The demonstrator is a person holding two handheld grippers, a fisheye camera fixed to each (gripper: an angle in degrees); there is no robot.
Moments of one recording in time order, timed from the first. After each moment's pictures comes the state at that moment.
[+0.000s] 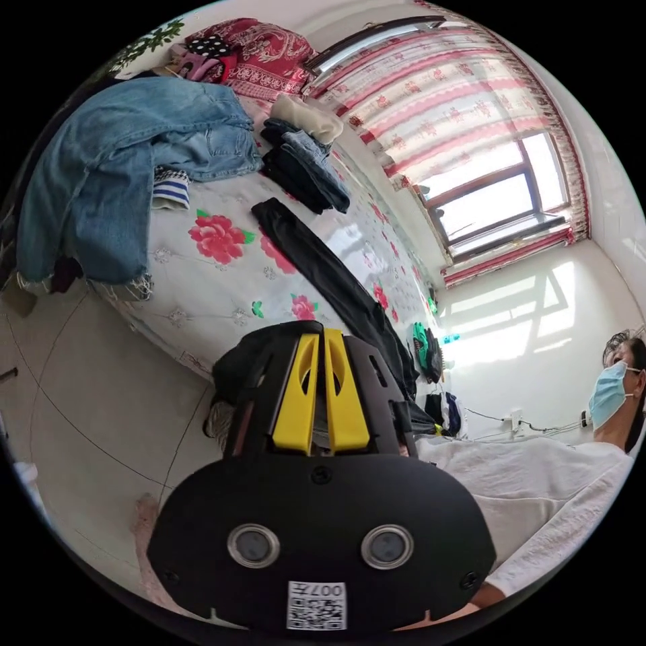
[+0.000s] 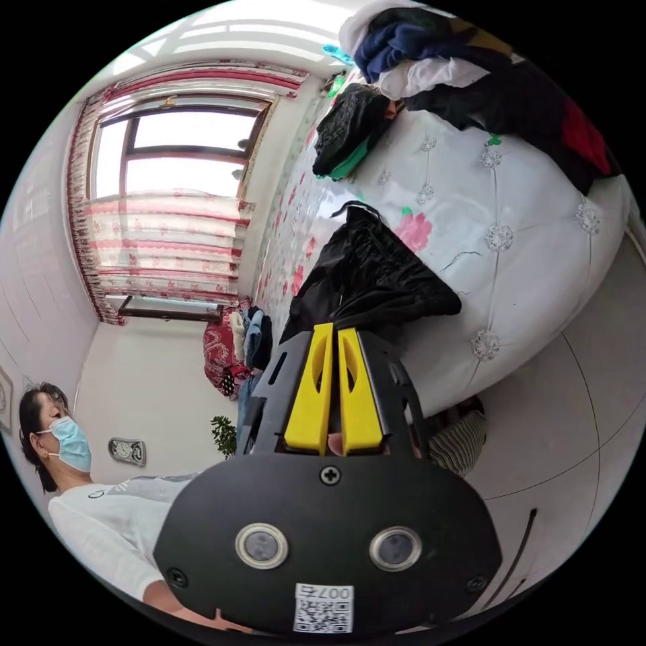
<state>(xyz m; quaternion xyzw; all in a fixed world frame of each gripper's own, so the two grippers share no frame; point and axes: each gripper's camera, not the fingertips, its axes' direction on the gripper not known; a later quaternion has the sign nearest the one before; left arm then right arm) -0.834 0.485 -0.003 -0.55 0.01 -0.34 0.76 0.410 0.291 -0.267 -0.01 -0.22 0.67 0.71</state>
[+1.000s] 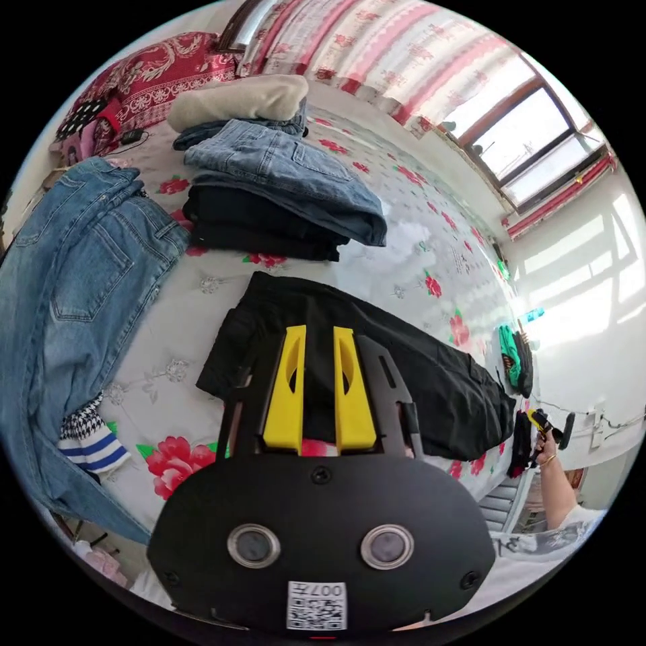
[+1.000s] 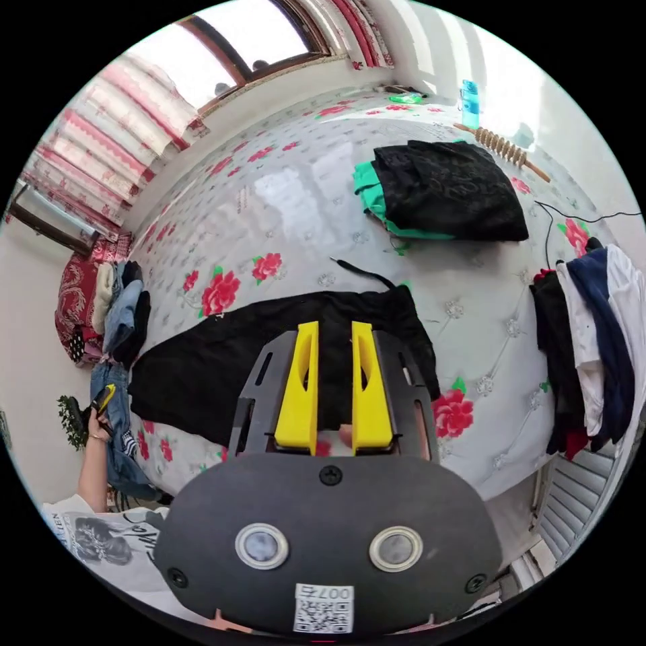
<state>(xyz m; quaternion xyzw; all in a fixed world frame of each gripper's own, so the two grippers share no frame) -0.802 0.603 0.437 -0.66 0.00 -0.14 0.74 0.480 -0.025 -0.055 -0.25 0.02 0.49 0.83</state>
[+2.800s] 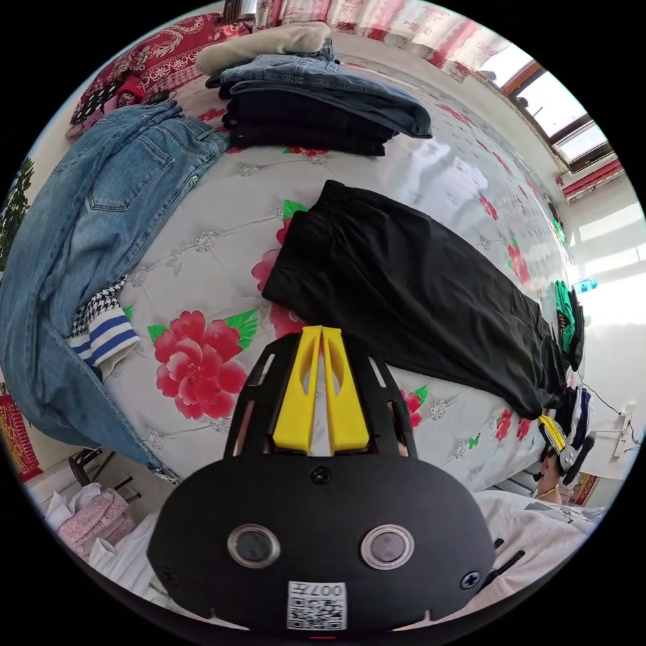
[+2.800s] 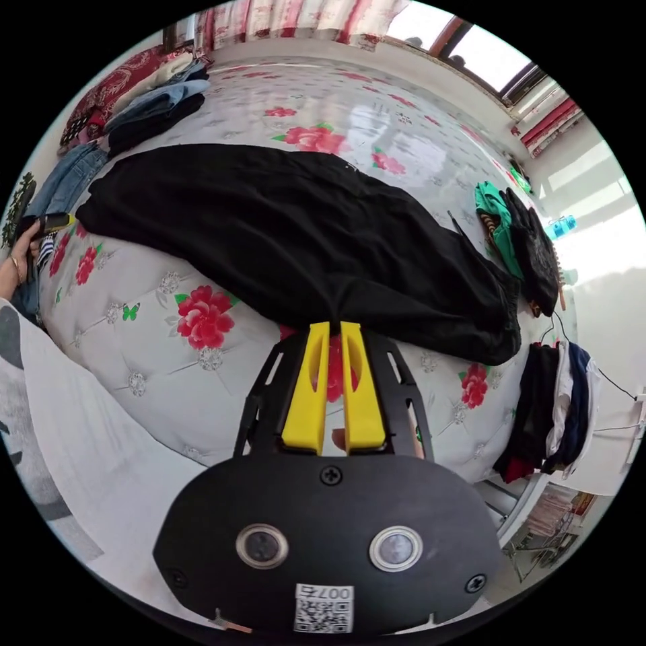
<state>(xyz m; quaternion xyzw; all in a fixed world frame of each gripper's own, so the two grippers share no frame) -0.764 0.591 0.449 -0.74 -0.09 -0.10 0.66 0.190 -0.192 0.017 -0.38 0.05 0.18 0.91</state>
